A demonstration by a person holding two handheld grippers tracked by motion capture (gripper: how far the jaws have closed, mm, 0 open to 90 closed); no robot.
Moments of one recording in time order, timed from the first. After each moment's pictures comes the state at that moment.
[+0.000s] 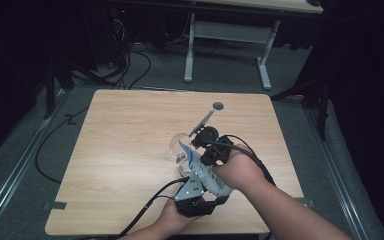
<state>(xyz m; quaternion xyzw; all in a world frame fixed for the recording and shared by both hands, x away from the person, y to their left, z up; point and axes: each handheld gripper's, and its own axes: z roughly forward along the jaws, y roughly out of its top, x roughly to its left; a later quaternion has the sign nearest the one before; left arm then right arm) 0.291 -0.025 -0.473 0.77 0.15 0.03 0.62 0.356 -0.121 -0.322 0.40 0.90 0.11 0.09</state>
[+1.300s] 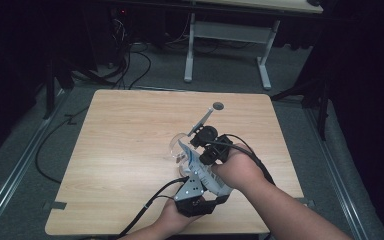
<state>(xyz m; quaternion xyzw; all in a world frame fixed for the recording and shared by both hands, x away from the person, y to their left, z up) 0.290 -0.025 -0.471 0.77 0.15 0.03 0.62 0.357 -0.119 -0.320 0.39 0.91 0.11 0.10</state>
